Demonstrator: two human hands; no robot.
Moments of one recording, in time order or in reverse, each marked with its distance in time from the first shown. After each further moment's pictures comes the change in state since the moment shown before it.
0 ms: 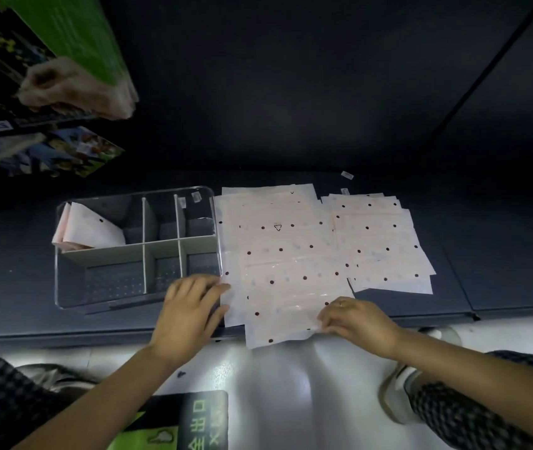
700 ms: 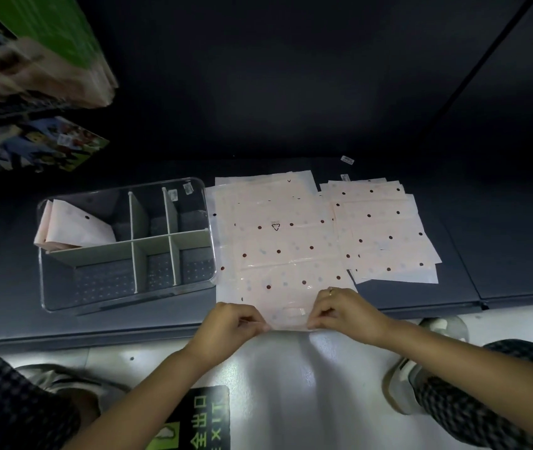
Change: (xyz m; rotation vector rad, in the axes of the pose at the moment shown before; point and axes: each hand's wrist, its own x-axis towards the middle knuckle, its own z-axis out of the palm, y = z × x) left_hand 0.019 0.046 0.032 -0.802 -0.470 -0.408; right_hand 0.017 -0.016 -0.001 0.391 -0.070 0.091
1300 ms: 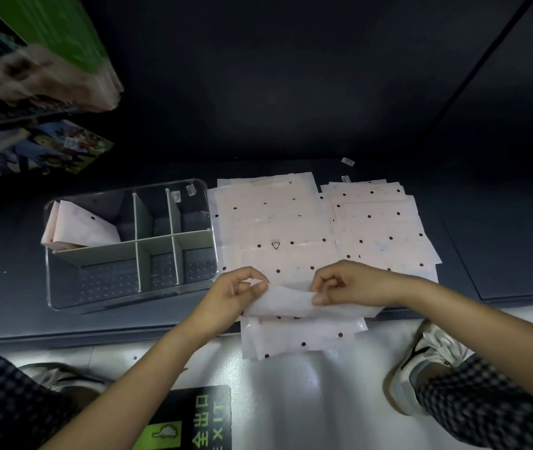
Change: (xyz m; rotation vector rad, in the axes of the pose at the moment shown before) left_hand 0.006 0.045 -0.027 -0.472 0.028 -0.026; right_hand 0.008 -0.040 -0.061 0.203 -0.256 0.070
